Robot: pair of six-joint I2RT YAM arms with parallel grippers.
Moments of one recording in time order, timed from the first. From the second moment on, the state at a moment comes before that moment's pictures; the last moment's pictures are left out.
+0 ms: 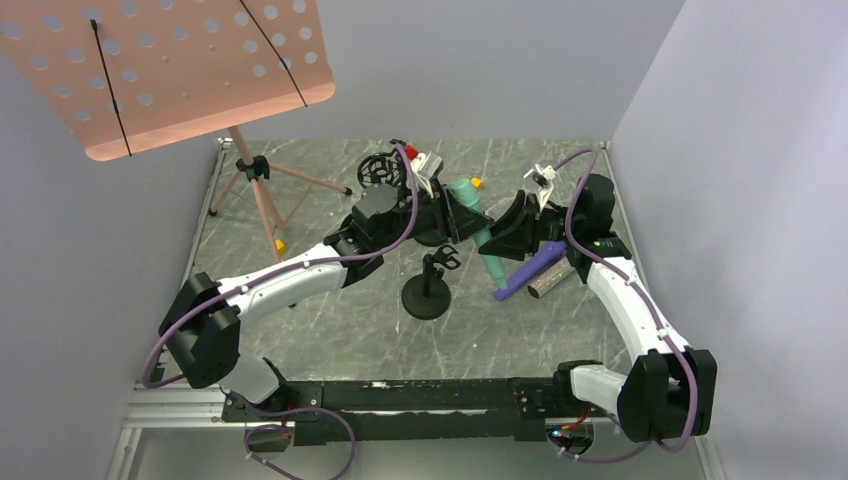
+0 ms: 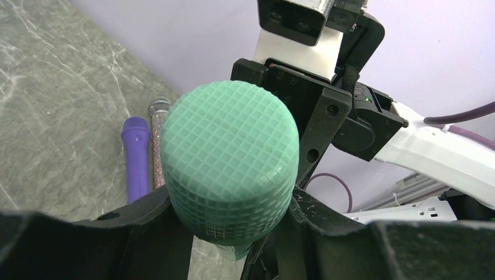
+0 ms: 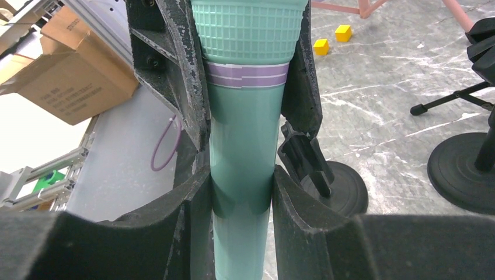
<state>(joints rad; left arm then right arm) -0.85 1.50 1.10 0.50 0.35 -0.70 0.08 1.15 0.83 0.08 -1.44 0.20</state>
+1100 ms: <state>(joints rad) -0.86 0.88 1.01 0.04 0.20 -0.38 0.09 1.16 1.02 -0.67 -1.38 -0.68</state>
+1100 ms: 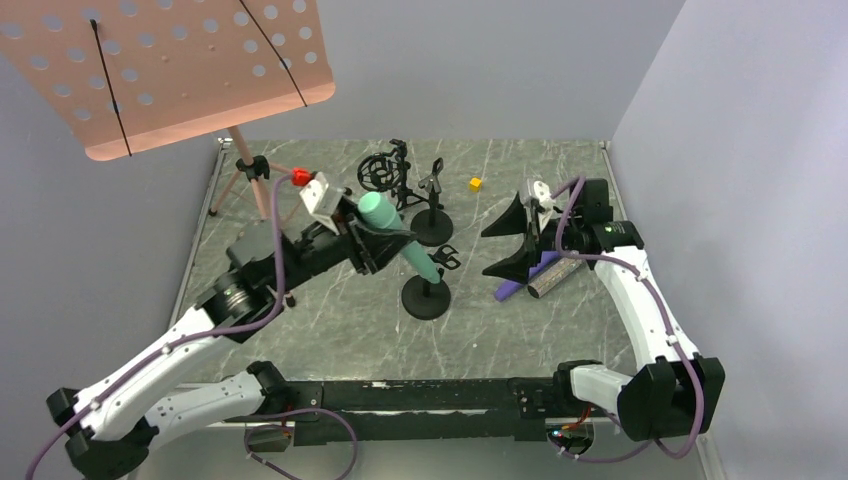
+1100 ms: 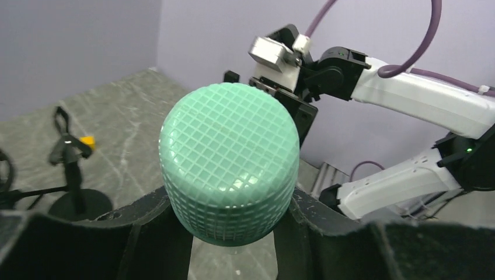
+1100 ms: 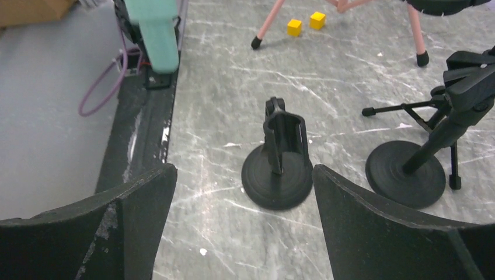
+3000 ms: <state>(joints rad) -0.86 1.05 1.03 0.10 0.08 -0.17 0.32 1.45 1.08 -0.74 -1.18 -1.10</state>
